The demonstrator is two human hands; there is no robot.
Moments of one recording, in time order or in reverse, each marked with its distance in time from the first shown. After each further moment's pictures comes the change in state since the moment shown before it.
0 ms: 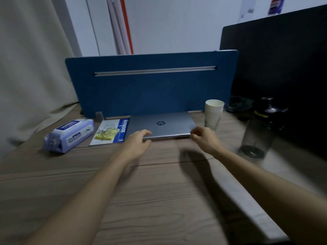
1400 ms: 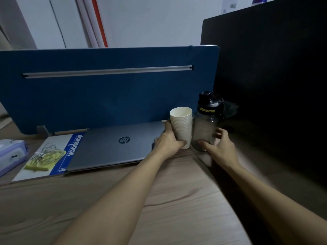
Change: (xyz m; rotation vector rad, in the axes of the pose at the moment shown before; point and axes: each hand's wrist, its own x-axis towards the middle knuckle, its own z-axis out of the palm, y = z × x) left_hand 0.176 0.133 0.174 -0.248 -0.092 -0.078; right_hand 0.080 0.150 -0.060 0.117 0.358 0.156
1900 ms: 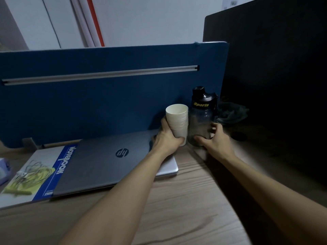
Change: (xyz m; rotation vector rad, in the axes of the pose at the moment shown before) left_hand 0.066 -0.016 -0.005 0.021 0.100 0.003; right_hand 0.072 -0.004 0.049 -0.083 -0.059 -0.055
